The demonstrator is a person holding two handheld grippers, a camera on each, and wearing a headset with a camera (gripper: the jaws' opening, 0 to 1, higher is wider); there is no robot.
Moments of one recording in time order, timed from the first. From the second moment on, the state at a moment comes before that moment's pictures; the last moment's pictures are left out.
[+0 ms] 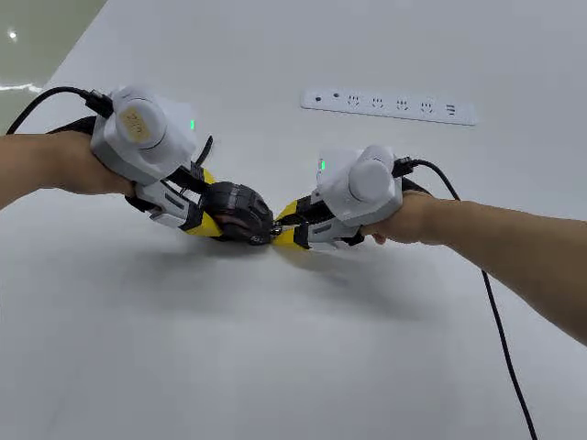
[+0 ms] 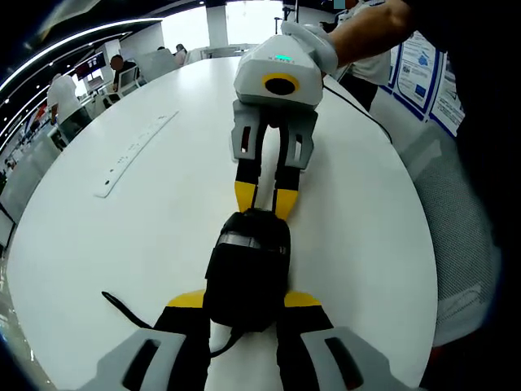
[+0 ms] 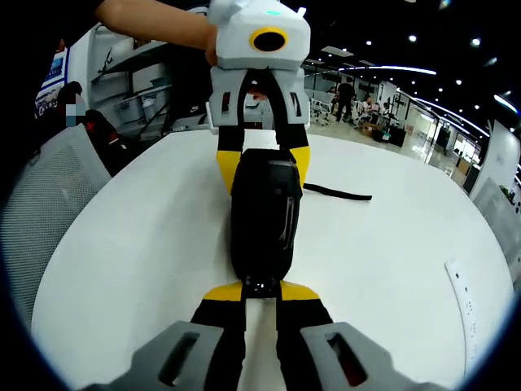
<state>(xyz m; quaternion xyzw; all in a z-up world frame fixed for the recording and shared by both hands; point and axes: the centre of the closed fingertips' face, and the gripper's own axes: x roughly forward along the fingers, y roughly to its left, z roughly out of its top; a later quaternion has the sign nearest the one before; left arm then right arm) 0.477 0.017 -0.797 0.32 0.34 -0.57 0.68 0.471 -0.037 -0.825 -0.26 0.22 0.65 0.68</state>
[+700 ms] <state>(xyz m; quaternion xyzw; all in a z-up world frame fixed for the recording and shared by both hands) 0.477 0.017 -0.797 0.31 0.35 -0.56 0.68 0.470 -0.052 -0.826 -0.27 0.22 0.65 0.67</state>
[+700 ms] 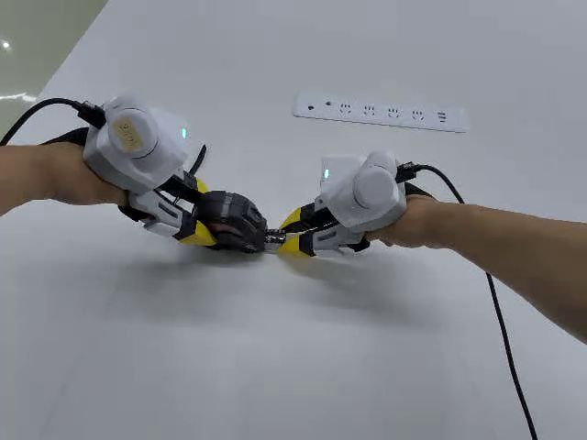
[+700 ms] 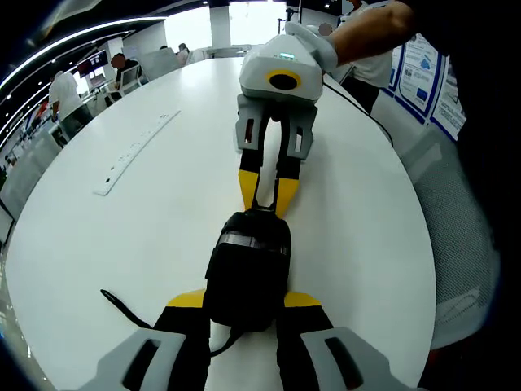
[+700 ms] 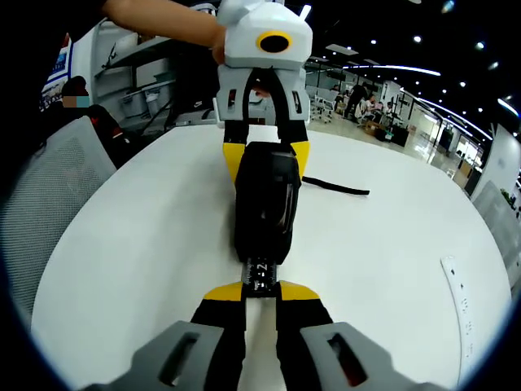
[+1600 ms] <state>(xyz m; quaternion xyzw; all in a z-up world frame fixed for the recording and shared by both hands) 0.478 0.017 -0.797 0.31 0.35 -0.56 0.68 0.469 -0.076 -0.824 -0.28 0.23 0.65 0.67</state>
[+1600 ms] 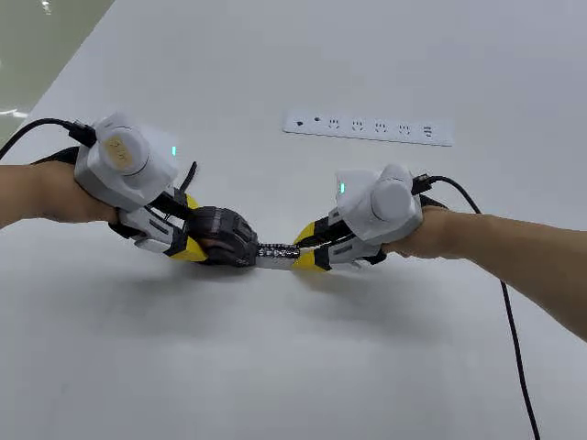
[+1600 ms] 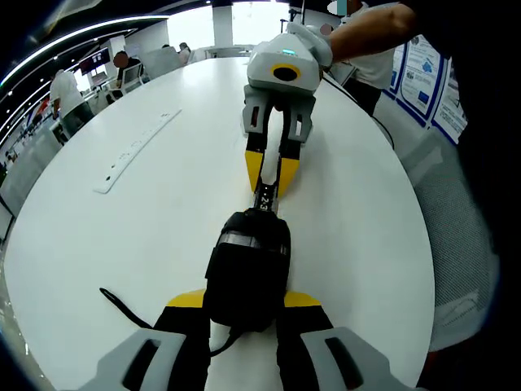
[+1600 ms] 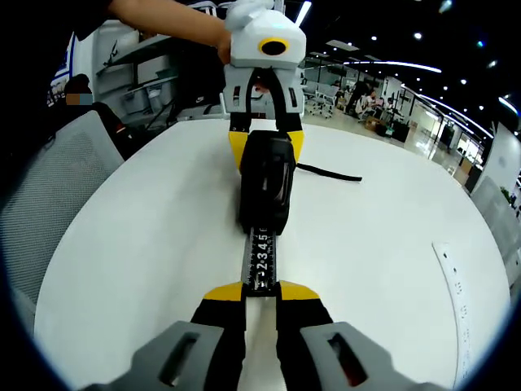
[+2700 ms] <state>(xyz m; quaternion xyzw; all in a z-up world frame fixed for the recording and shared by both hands) 0.479 0.015 -0.797 0.30 0.36 -0.56 0.68 0.468 -0.142 -0.825 -0.30 0.25 0.64 0.66</state>
